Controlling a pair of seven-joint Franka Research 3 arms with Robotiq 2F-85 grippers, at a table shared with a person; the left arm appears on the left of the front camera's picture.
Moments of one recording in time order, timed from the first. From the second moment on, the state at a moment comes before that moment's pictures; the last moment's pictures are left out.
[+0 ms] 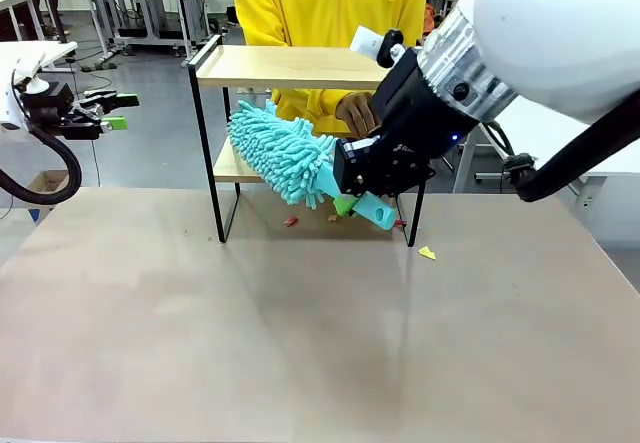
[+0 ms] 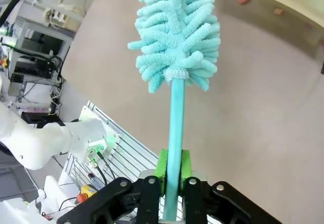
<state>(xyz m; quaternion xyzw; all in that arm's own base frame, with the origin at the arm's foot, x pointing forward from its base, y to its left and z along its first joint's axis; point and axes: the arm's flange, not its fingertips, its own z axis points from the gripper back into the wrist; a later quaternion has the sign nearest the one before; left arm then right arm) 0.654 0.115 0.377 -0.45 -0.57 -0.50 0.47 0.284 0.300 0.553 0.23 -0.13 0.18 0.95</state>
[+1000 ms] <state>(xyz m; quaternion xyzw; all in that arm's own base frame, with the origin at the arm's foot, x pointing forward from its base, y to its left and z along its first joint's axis) 0.654 0.115 0.376 -0.45 -0.57 -0.50 0.47 0.365 0.463 0.519 0.16 -0.24 -0.01 0.96</state>
